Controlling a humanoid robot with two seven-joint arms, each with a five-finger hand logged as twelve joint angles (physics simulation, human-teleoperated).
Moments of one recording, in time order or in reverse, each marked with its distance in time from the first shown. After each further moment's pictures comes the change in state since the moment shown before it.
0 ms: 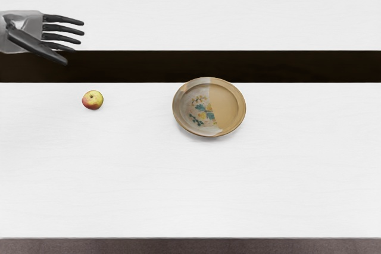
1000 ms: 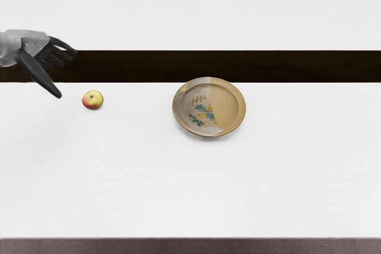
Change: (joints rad) left arm -0.107 0.106 0.095 -0.488 0.432 0.392 0.255; right arm -0.001 0.000 -0.001 0.000 -0.001 0.000 -0.001
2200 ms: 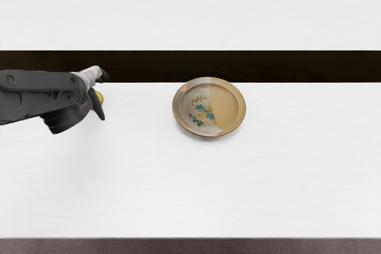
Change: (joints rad) left arm -0.155 -0.565 0.676 0.167 0.021 0.674 0.011; right arm 0.000 0.000 0.000 0.000 0.000 0.000 0.000
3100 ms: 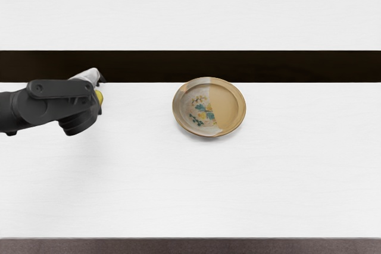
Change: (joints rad) left arm 0.084 -0.128 0.024 0.220 0.012 0.005 0.001; right arm 0.000 0.000 0.000 0.000 0.000 0.000 0.000
